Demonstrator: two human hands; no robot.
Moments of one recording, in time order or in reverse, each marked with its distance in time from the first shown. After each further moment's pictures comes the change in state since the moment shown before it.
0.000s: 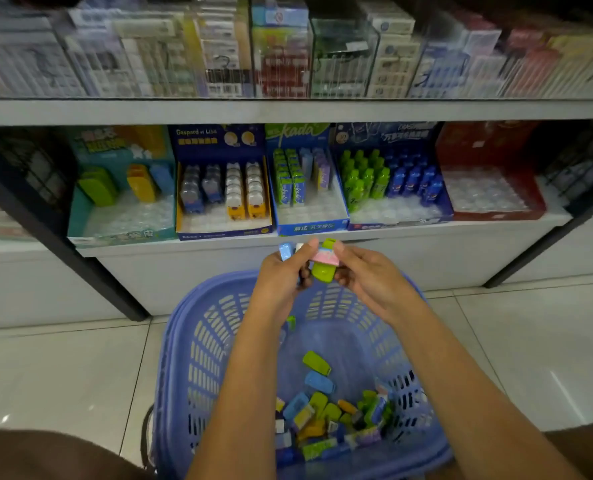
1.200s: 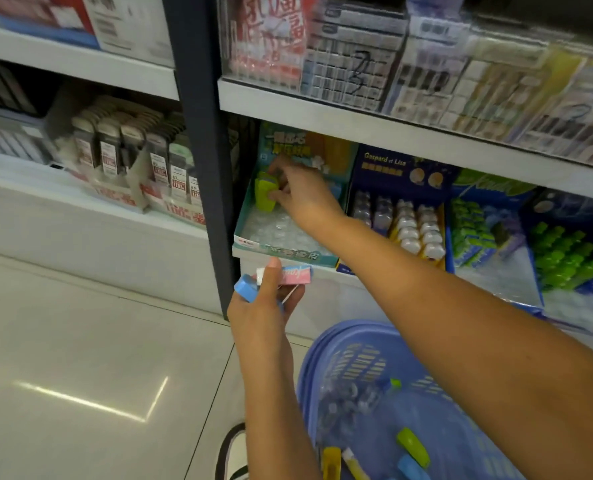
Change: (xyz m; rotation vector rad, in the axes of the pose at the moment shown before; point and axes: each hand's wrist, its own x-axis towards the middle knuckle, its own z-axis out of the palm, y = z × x) left_hand -0.013 0.062 -0.191 -0.469 0.683 0.342; right_hand 0.179 -0.027 0.328 -1.180 -0.286 -0.625
